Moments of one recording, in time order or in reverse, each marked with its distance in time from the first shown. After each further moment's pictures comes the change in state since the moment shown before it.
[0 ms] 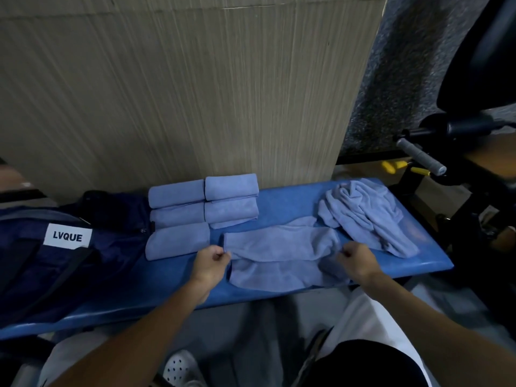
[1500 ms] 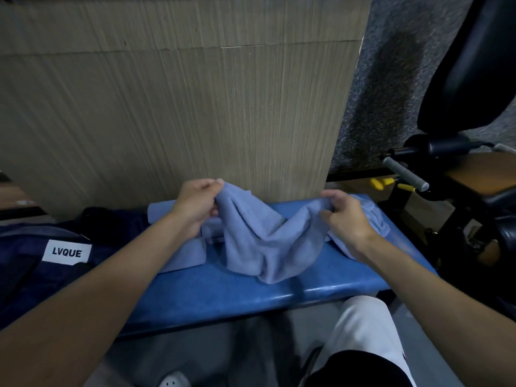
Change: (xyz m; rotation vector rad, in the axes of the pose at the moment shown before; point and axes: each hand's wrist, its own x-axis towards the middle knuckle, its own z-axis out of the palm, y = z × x) left_hand 0.003 0.169 -0.062 -0.374 -0.104 0.139; right_hand -0.018 -0.117 -0.064 0.458 0.069 -0.318
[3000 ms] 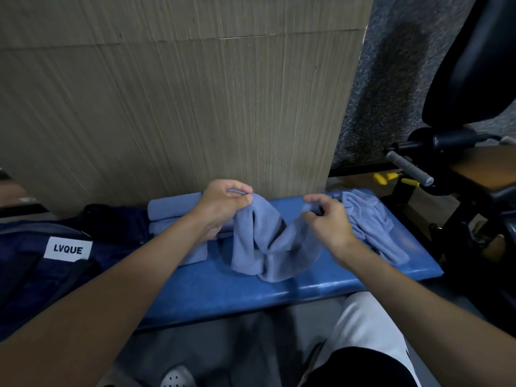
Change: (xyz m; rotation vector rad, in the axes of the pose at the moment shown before) left_hand -0.012 -0.005 0.028 0.180 -0.147 0.106; right_hand -0.012 0.003 0.031 0.028 -0.003 0.004
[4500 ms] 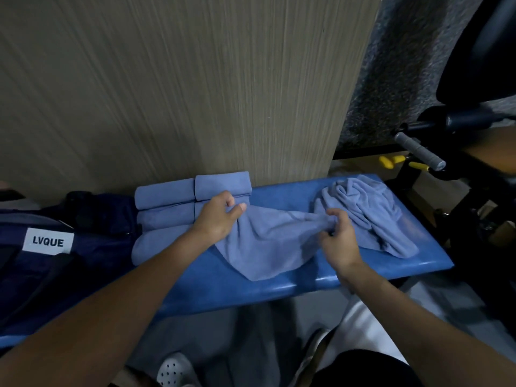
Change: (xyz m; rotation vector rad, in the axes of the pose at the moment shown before) left_hand 0.043 -0.100 0.010 0.433 0.063 0.108; right_hand -0.004 0.081 0.004 0.047 0.061 0.136
